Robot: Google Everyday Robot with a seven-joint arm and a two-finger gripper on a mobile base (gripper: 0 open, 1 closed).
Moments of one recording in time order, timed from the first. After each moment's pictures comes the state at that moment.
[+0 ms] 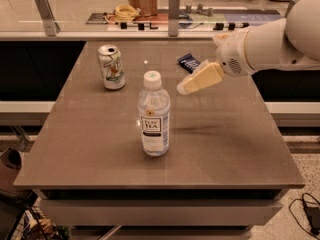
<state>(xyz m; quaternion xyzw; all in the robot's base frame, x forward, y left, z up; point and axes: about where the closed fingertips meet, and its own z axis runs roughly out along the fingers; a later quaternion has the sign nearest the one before) 0.592 -0.101 0.936 -0.45 0.75 0.11 0.46</state>
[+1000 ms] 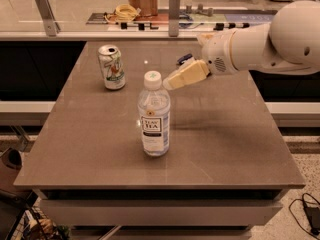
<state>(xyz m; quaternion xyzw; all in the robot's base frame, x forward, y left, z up) 0.609 -0.064 0.936 -0.45 0.72 0.17 0.49</state>
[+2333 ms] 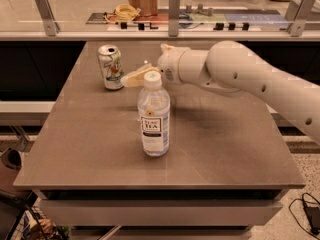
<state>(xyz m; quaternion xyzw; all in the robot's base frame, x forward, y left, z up) 0.666 0.039 0.893 -0.38 0.70 0.24 0.55</state>
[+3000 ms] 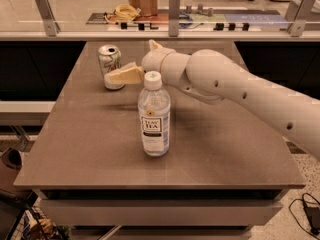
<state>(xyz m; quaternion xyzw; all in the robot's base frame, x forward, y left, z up) 0.672 0.080 0.904 -0.36 0.68 0.23 0.60</state>
